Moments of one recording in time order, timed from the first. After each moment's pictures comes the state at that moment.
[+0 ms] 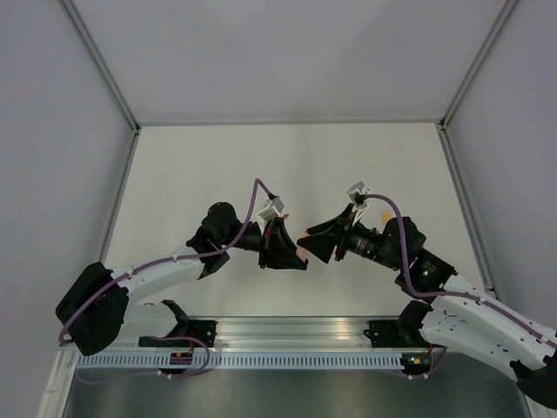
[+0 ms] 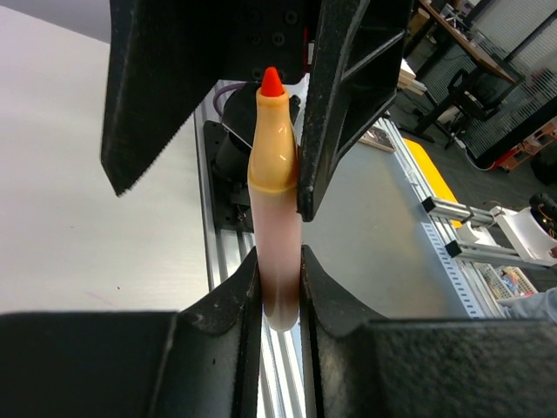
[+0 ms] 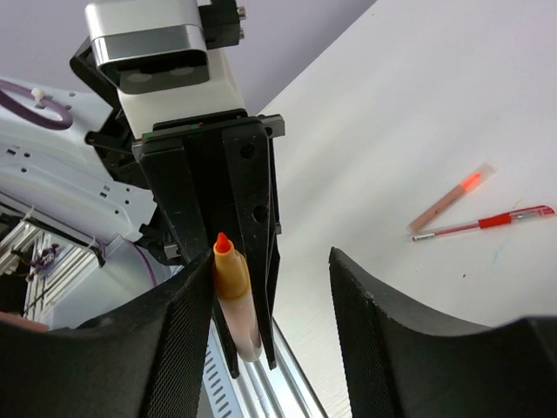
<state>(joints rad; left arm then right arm) -0.77 1.24 0.58 0.73 1.04 -0.53 0.84 0.74 0.63 0.07 -0.25 0.55</state>
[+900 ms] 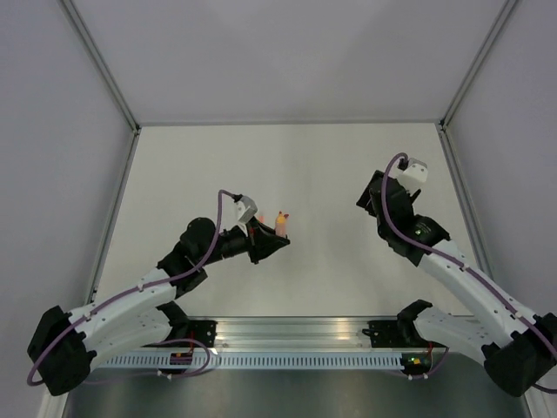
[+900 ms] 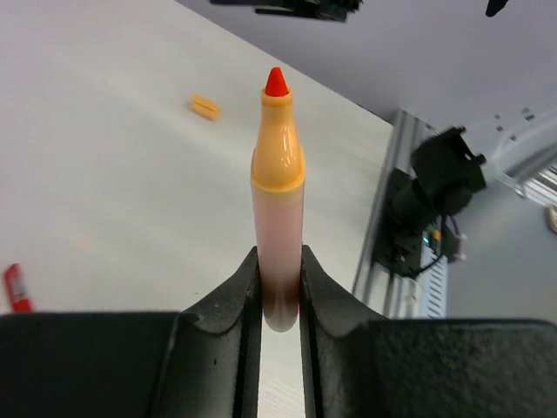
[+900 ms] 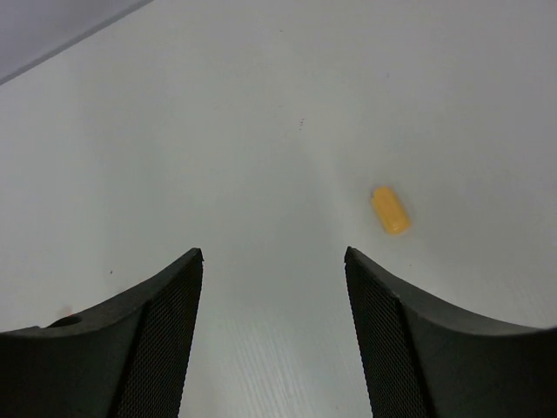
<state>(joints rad) -0.78 0.96 0.51 0.39 0.50 -0.32 0.61 0.97 0.86 -0.44 0.70 0.66</state>
